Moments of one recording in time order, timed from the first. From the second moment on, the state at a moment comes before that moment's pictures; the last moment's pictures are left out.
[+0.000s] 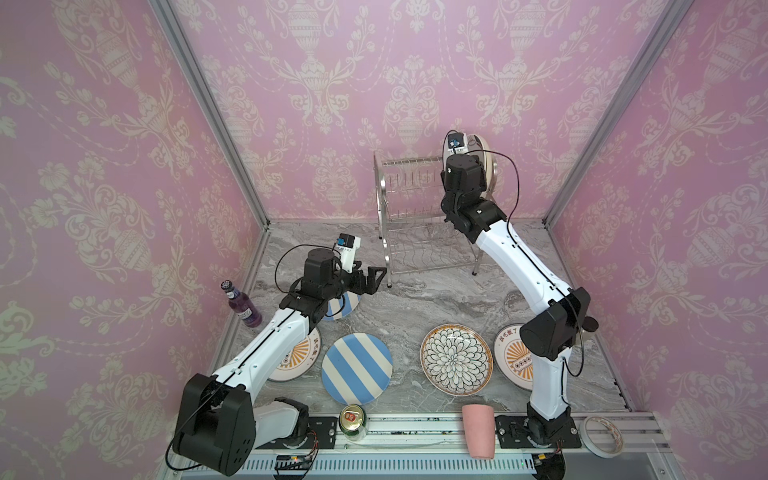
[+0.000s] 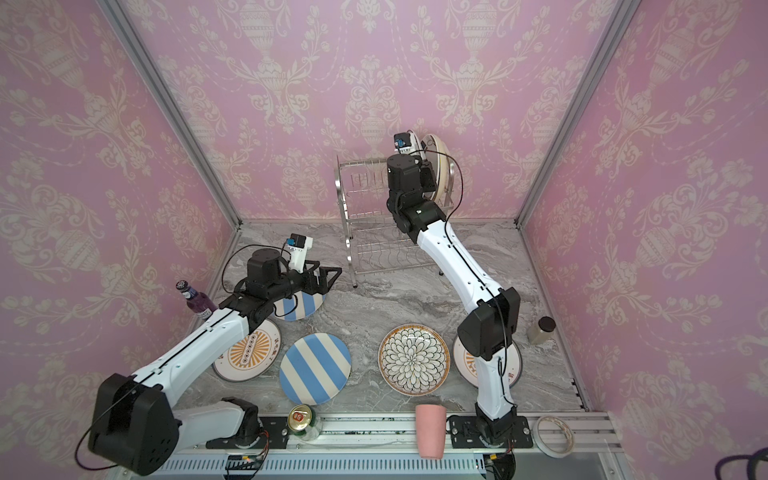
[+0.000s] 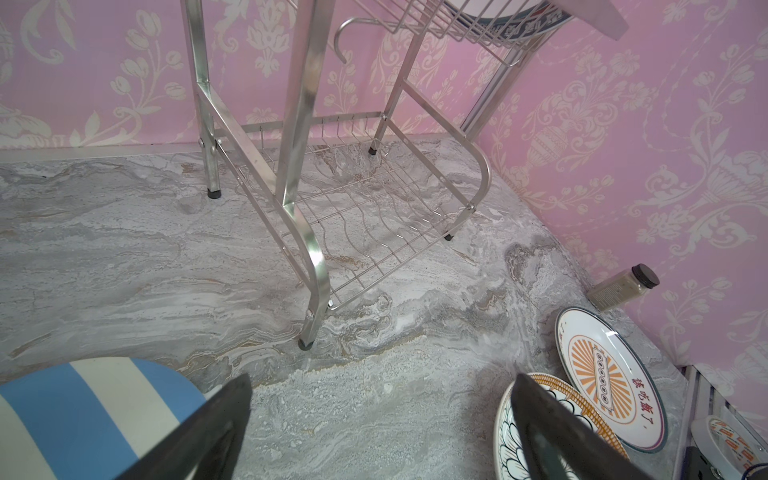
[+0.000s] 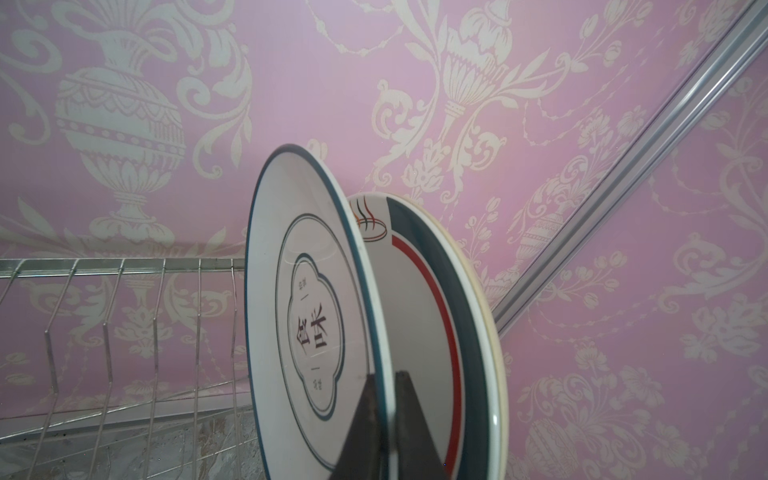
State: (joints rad) left arm -0.29 1.25 0.85 -0.01 0.41 -0.25; right arm 0.49 2.01 2.19 -0.25 0.92 -0.31
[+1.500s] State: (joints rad) left arm -0.28 1.23 0.85 -0.03 0.40 -0.24; right arm 0.52 1.96 2.15 -0.26 0.97 -0.32
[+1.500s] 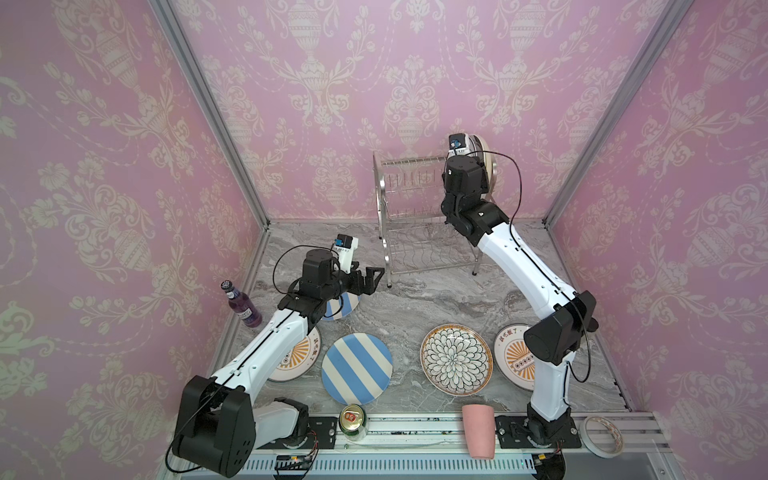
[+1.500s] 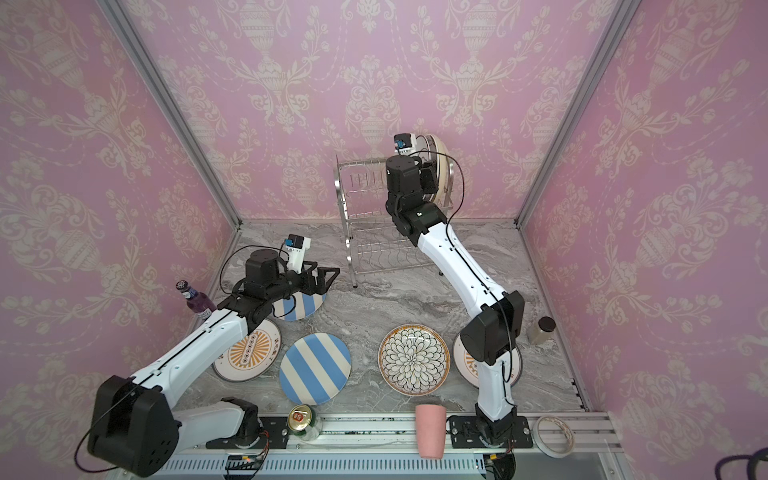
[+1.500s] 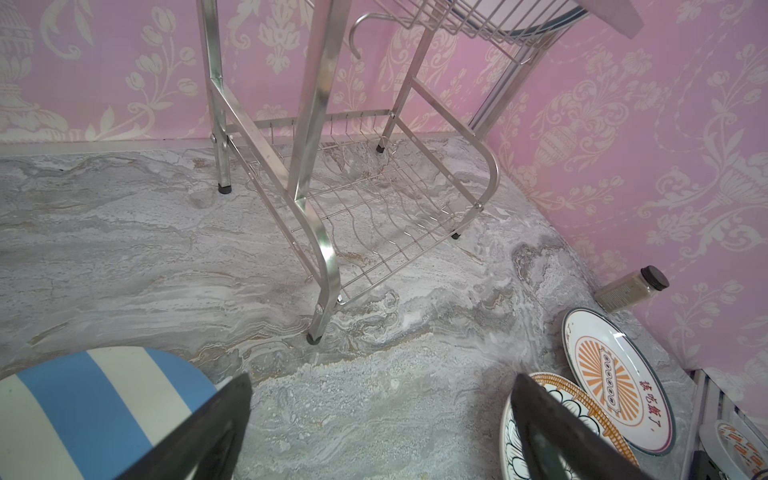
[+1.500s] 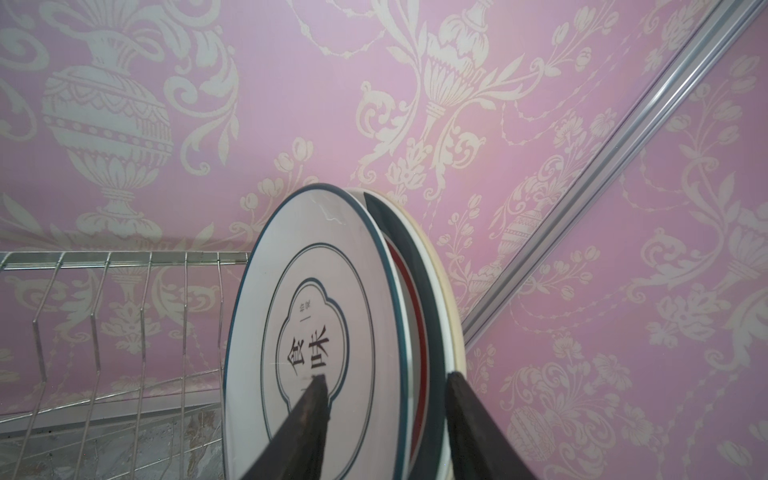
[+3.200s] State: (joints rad) left arm -0.26 1.19 0.99 -0.47 0.23 -0.27; right arm 0.54 0.98 0.85 -0.41 -0.09 0.44
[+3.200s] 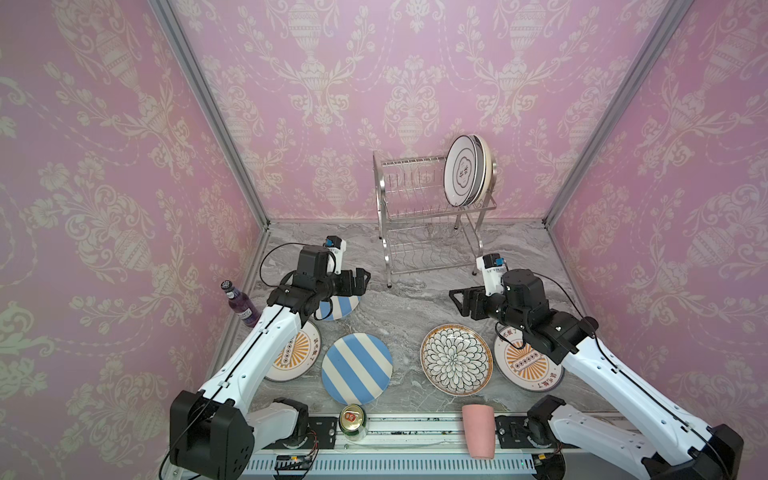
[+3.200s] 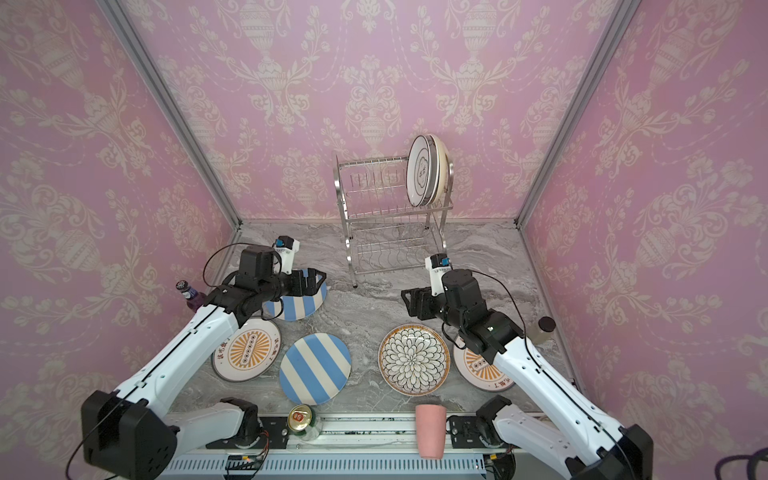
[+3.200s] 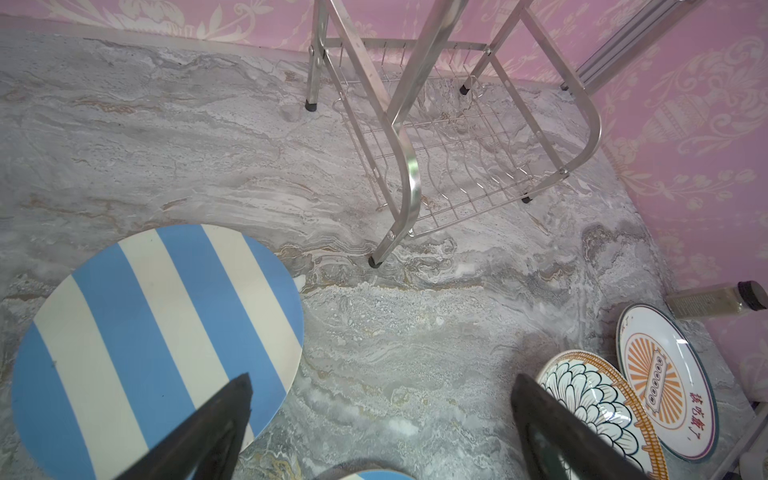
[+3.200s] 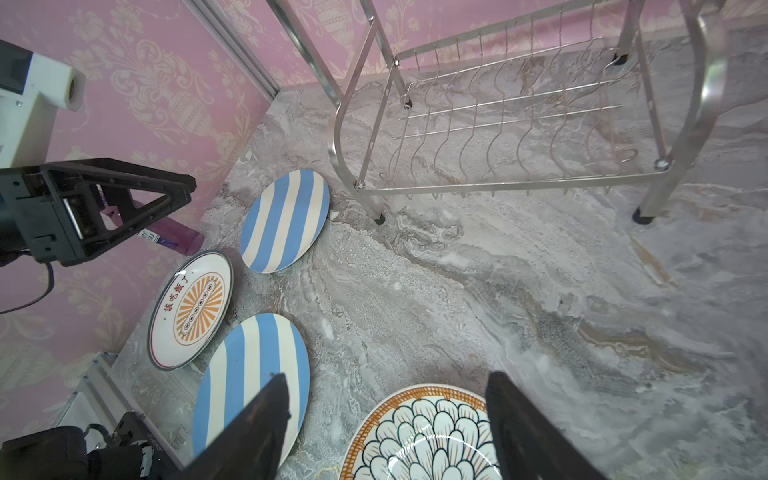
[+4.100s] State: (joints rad) left arm 0.03 1.49 1.00 -0.41 0.06 -0.29; right arm 0.84 1.88 1.01 0.38 -0.15 0.93
